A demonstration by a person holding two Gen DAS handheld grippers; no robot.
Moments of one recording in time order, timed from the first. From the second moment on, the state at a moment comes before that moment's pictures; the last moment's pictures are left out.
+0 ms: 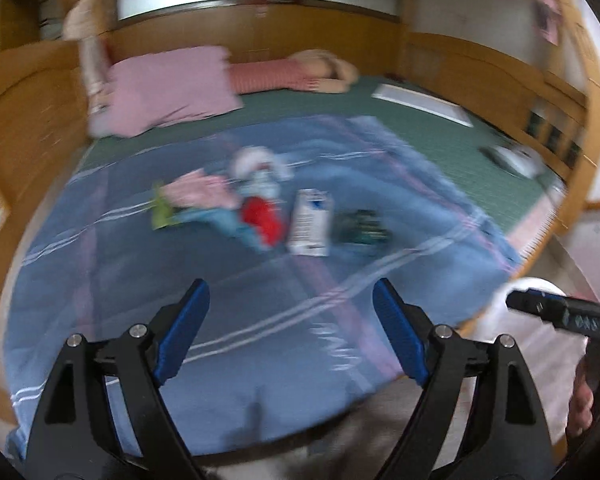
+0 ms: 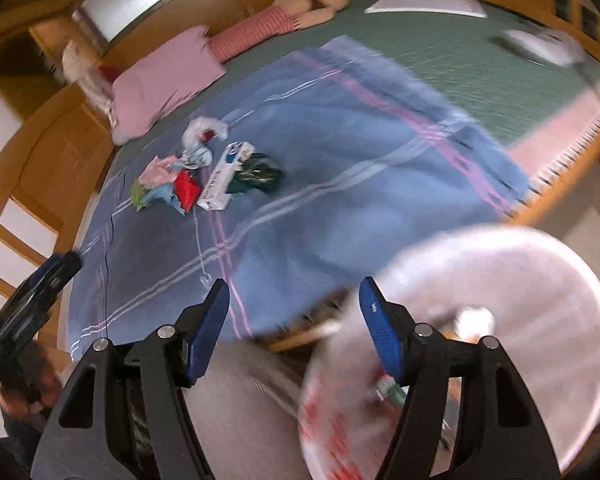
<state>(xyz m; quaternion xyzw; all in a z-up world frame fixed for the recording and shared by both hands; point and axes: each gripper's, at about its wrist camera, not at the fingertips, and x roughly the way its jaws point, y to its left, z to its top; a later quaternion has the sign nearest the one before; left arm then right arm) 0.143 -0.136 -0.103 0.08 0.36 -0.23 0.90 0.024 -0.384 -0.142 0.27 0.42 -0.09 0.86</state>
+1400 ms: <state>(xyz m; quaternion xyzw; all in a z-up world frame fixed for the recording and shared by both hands) 0.223 -0.104 -0.156 0.06 0.41 -0.20 0.89 0.158 -0.393 -0.166 0.22 0.48 -0.11 0.84</state>
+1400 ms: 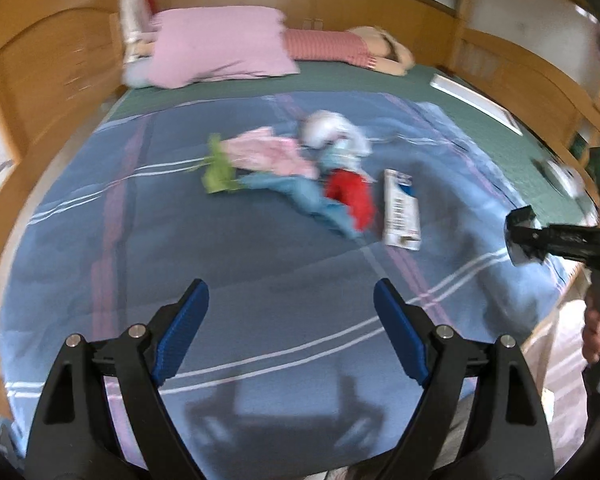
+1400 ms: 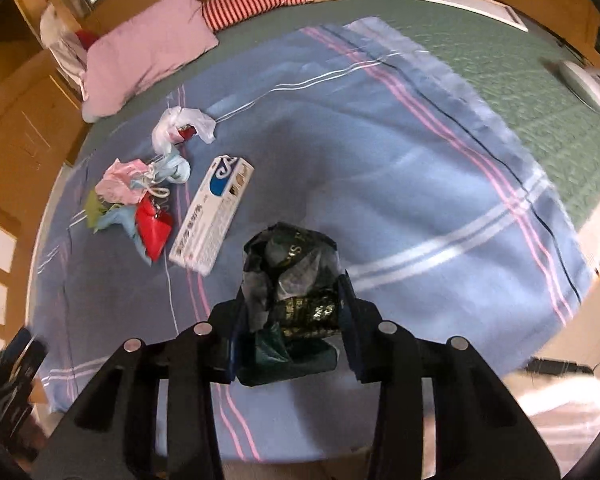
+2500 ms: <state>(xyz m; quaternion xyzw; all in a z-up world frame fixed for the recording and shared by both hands) 0.276 -0.273 -0.206 0.07 0.43 -0.29 0.85 0.006 -0.466 -0.157 0.31 0.43 -0.17 0.83</state>
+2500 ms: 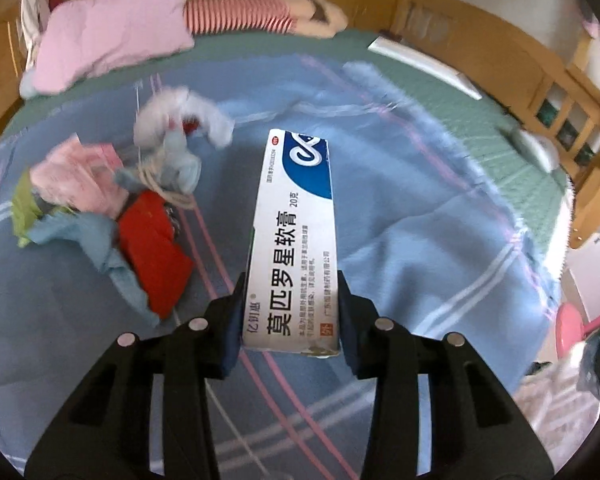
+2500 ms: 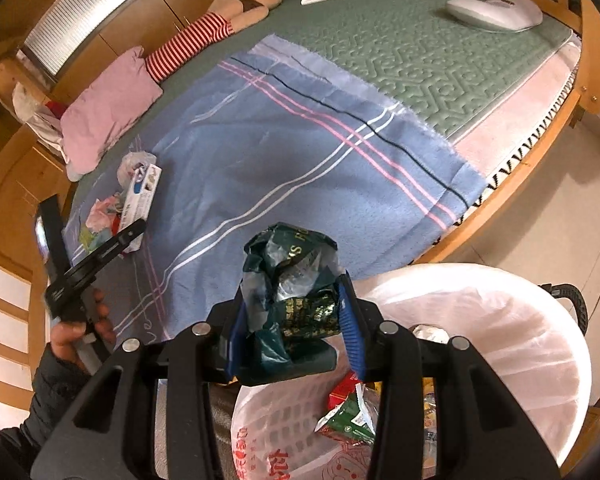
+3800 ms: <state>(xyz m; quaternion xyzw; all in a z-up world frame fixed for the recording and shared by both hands) -0.050 -0.350 -0.125 0.18 0.36 -0.48 0.78 -0.238 -0.409 -0.070 0.27 0.25 -0.35 0.86</state>
